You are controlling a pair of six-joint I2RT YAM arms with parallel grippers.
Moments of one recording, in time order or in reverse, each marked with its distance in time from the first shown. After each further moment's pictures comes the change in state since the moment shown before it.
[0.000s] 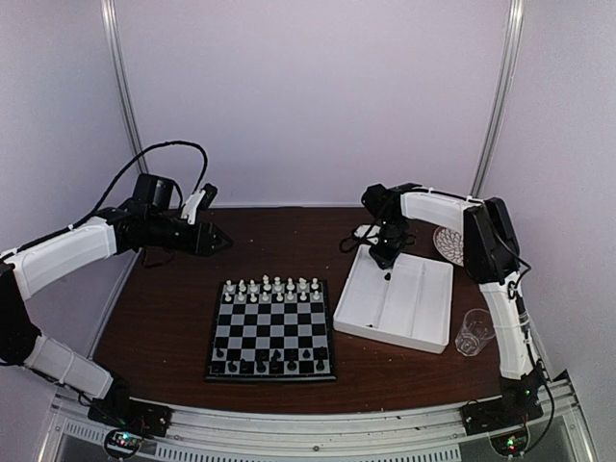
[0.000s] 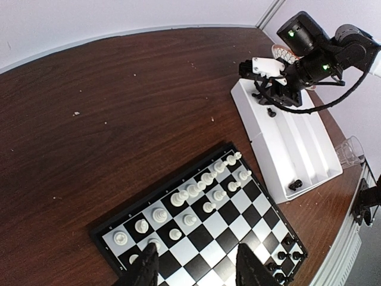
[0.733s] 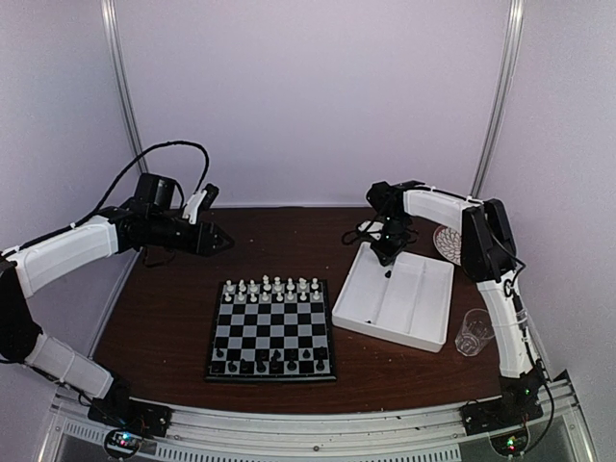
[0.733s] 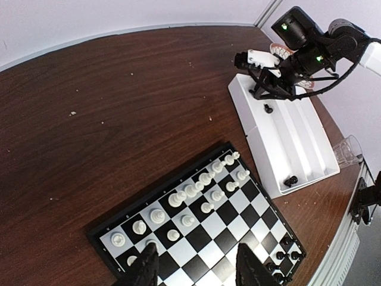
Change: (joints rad) left arm 0.000 0.015 0.010 0.000 0.011 0.000; right arm -0.039 0.054 0.079 -0.037 -0.062 0.071
